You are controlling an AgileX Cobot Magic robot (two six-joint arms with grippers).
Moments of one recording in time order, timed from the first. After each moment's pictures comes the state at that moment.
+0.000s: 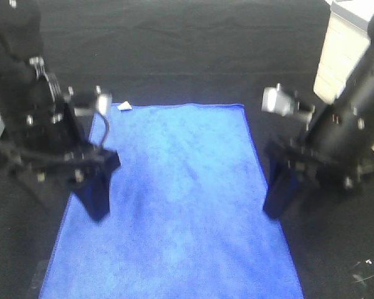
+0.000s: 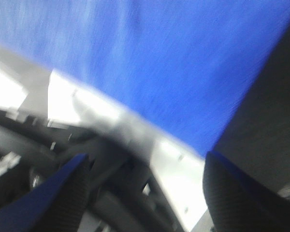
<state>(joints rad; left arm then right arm) -0.48 1.77 -1.20 -0.31 1.18 0.03 0.29 1.68 -0.99 0.47 1.15 -0.28</state>
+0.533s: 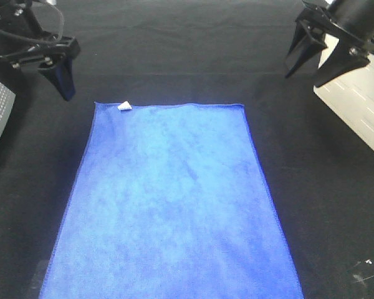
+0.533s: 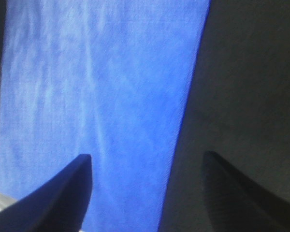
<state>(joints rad) -0.22 1.91 -1.65 -0.13 1.19 0.00 0.08 1.86 -1.58 0.42 1.20 -0.22</state>
